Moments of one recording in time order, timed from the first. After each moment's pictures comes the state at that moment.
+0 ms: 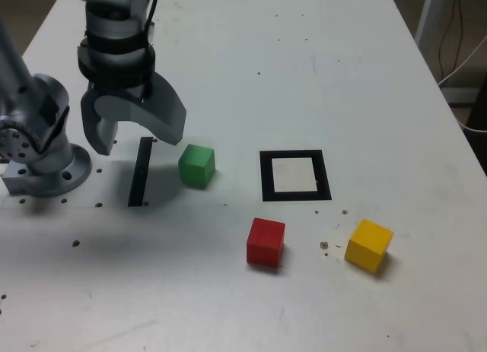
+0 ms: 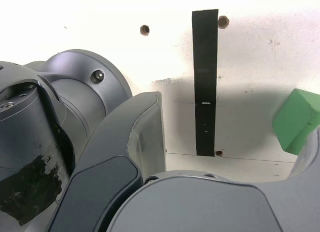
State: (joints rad) arm -0.10 1.46 -0.80 1.12 0.06 -0.06
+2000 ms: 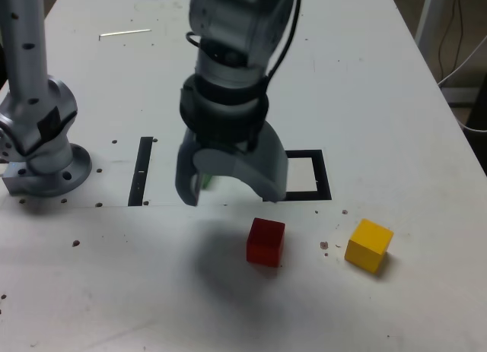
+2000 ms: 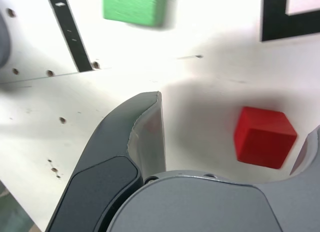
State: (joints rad) arm -0.45 1.90 -1.39 1.28 0.02 -0.30
